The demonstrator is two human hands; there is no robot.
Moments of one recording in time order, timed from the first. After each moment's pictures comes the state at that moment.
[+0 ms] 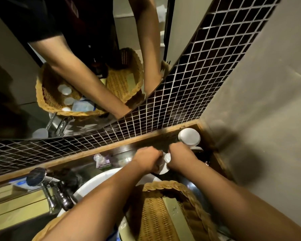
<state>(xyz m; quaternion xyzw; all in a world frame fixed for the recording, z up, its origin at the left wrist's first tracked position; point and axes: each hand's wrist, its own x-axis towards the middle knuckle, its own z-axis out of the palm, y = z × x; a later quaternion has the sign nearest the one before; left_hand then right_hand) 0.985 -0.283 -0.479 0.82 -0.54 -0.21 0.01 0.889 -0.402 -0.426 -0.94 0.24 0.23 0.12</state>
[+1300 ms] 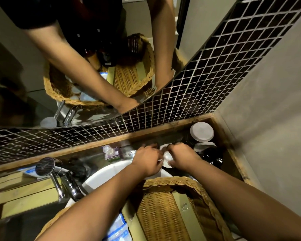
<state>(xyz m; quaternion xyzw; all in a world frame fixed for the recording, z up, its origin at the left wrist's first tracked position) 0.982 -0.239 -0.505 0.84 -0.51 -0.21 0.05 0.894 -0.390 -0.483 -0.94 0.17 0.22 0.18</state>
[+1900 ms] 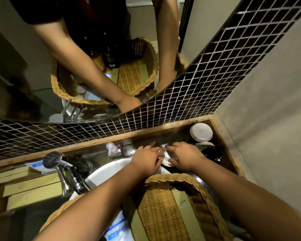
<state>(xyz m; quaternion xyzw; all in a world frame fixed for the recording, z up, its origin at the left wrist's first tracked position) 0.976 -0.226 -0.492 0.84 -0.49 -0.23 0.04 0.883 -0.398 -0.465 -0.97 0.06 0.22 0.08</state>
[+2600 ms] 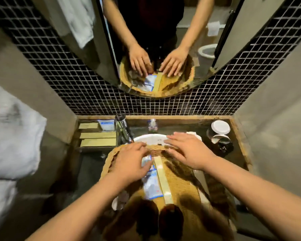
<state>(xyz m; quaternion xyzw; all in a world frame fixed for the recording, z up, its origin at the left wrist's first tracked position) 0.853 -0.010 -0.336 0.93 -0.32 -0.11 0.10 0.809 -0.267 -0.324 -0.98 -0.15 0.07 0.13</state>
